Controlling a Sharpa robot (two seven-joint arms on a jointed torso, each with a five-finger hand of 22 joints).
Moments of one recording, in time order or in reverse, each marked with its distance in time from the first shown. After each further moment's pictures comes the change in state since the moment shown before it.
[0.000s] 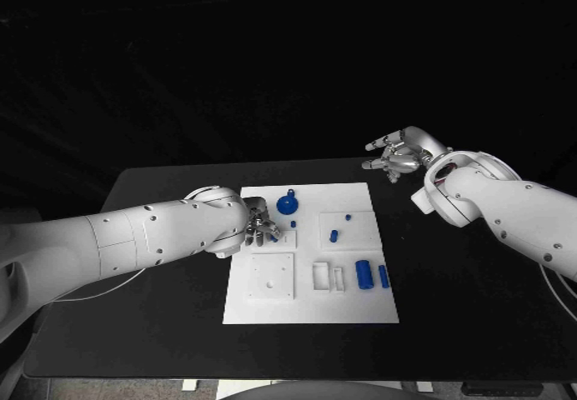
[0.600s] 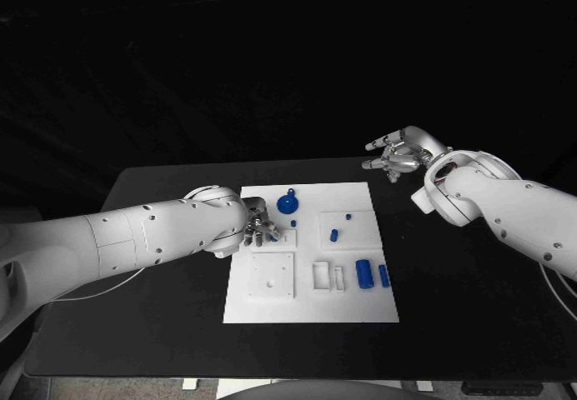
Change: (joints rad) left arm -0.001 -0.004 0.000 -0.002 -0.001 0.015 0.004; left_hand 0.000 0.000 0.002 0.001 0.000 0.000 0.000 -0.001 0.000 0.000 0.000 0.000 0.000 0.000 0.000 0.000 -0.001 0.000 0.000 0.000 0.000 0.000; right arm 0.000 0.001 0.000 -0.002 0.000 0.005 -0.001; right_hand 0.000 0.000 0.000 0.000 0.000 0.000 0.000 0.000 0.000 0.000 0.000 0.000 0.000 -0.004 -0.004 0.000 -0.001 0.000 0.000 0.000 -0.008 0.000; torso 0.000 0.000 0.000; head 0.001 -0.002
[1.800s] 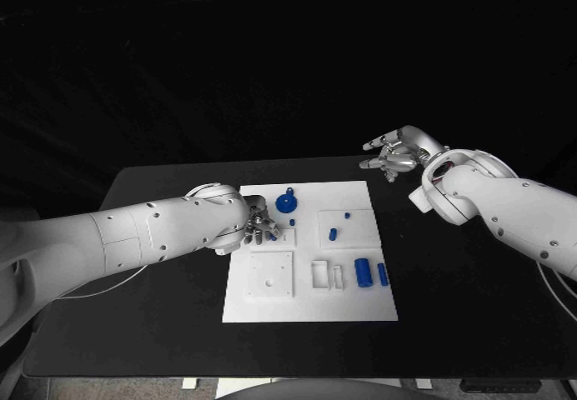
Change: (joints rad) left arm -0.001 0.026 0.000 -0.039 0.001 0.017 0.004; left_hand 0.000 0.000 0.000 0.006 -0.015 0.027 -0.002 0.005 0.008 0.011 0.011 0.000 -0.005 -0.004 0.000 -0.004 -0.014 -0.006 0.004 -0.004 -0.004 0.000; right arm 0.000 0.005 0.000 -0.003 0.000 0.010 -0.001; right_hand 0.000 0.000 0.000 0.000 -0.001 0.000 0.000 0.000 -0.001 0.000 0.000 -0.001 -0.001 0.000 0.000 0.000 -0.001 0.000 0.000 0.000 0.000 0.000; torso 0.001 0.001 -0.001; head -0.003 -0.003
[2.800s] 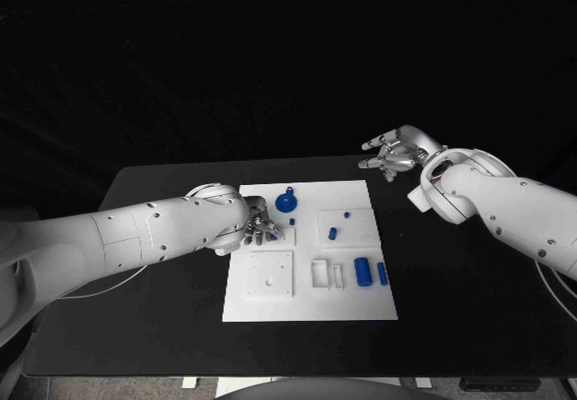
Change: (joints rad) left arm -0.003 0.004 0.000 -0.003 0.001 0.011 -0.002; left_hand 0.024 -0.028 -0.102 0.083 -0.167 0.033 -0.033 -0.016 -0.061 0.000 0.000 -0.016 -0.012 -0.004 -0.008 -0.028 -0.040 0.000 0.000 0.000 -0.017 0.000; right arm -0.001 0.003 0.000 -0.004 0.000 0.005 -0.001; right_hand 0.000 0.000 0.000 0.000 0.000 0.000 0.000 0.000 0.000 -0.004 0.004 0.000 0.000 0.000 0.000 0.000 -0.001 0.000 0.000 0.000 -0.006 0.000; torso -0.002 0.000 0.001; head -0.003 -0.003
